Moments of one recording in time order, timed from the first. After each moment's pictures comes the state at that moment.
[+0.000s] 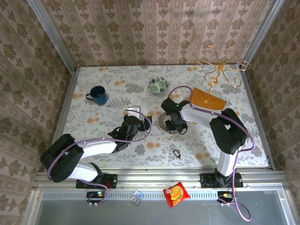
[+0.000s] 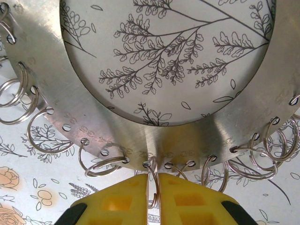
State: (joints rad) left arm -0.87 1.38 0.49 0.45 -0.41 -0.44; right arm 0.62 1.82 1.19 -0.83 0.01 0.39
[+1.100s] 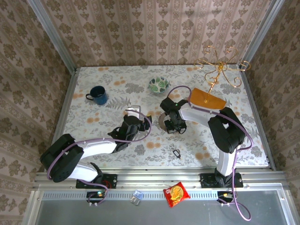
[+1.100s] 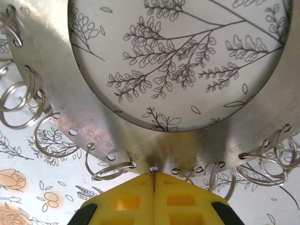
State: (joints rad) left arm -0.87 1.38 0.49 0.44 -0.42 -0.44; right arm 0.63 1.85 1.21 -0.85 0.00 0.39
